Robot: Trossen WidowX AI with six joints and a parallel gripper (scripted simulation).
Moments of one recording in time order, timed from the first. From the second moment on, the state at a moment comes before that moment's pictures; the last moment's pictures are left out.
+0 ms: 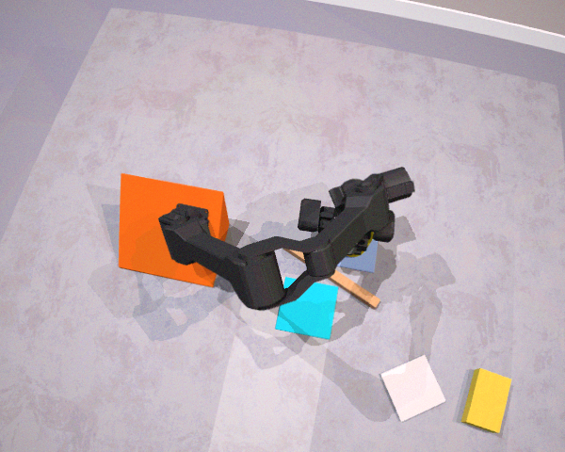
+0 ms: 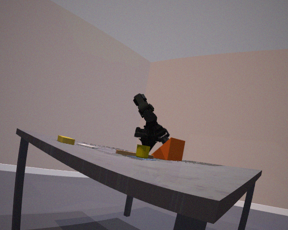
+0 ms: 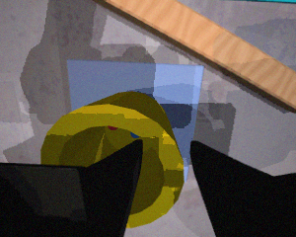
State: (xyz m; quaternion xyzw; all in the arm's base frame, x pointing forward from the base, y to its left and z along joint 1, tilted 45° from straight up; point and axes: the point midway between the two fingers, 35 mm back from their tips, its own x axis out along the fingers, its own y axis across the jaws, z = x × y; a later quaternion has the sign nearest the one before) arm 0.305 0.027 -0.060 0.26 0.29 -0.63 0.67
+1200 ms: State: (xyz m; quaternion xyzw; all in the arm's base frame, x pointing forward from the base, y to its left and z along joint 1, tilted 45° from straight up) arm 0.301 0.045 -0.040 0.25 0.29 -0.63 0.67
